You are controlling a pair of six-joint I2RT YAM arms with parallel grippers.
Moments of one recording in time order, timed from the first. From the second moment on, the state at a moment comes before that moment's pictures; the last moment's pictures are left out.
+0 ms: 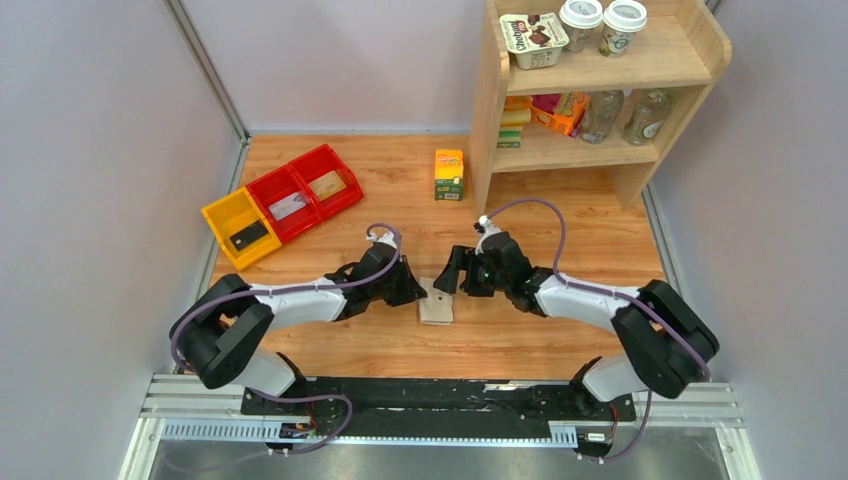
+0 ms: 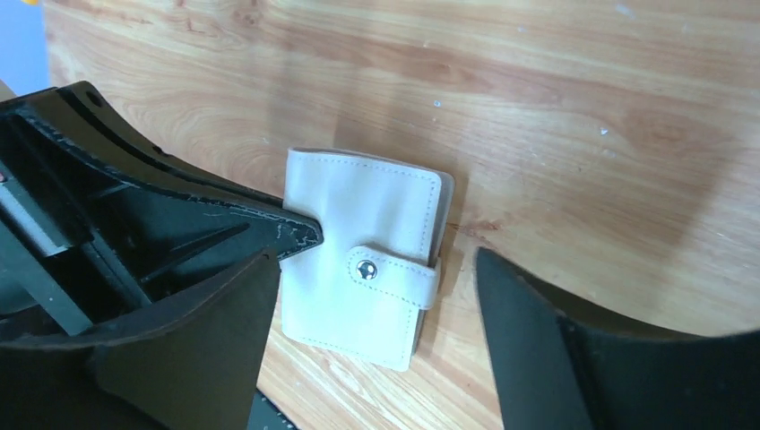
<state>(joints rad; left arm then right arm) -0.76 1.48 0.58 0.16 0.08 -0.92 0.67 1.47 0.59 0.22 -0.23 0.76</state>
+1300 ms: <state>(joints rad) -0.91 1.34 0.56 0.04 -0.17 -0.97 0.97 1.51 0.77 -0.09 0.16 0.70</state>
